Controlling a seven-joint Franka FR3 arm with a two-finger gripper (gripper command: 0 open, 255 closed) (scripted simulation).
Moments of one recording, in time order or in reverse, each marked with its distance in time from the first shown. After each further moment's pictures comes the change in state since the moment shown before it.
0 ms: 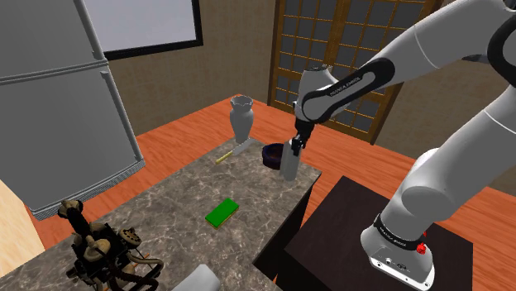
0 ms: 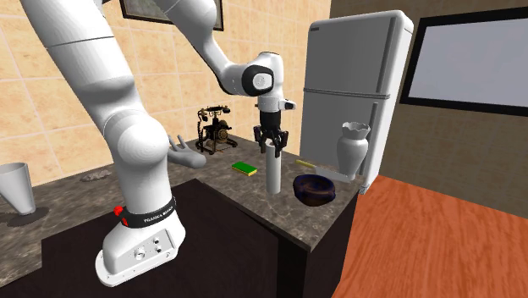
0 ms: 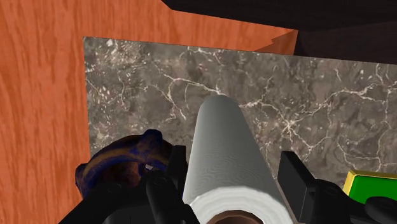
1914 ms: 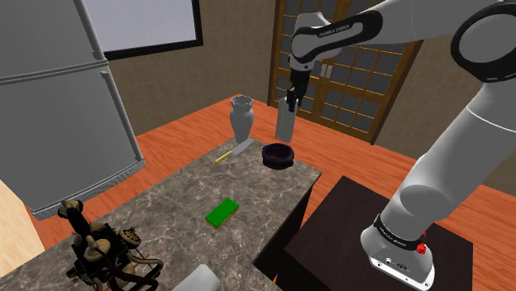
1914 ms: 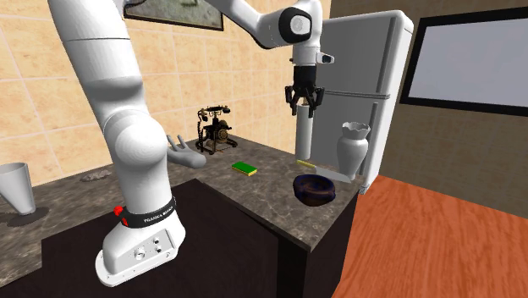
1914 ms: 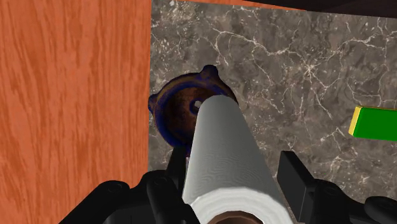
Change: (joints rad) arm -0.034 0.135 -0.063 0.551 0.018 -0.415 -0.122
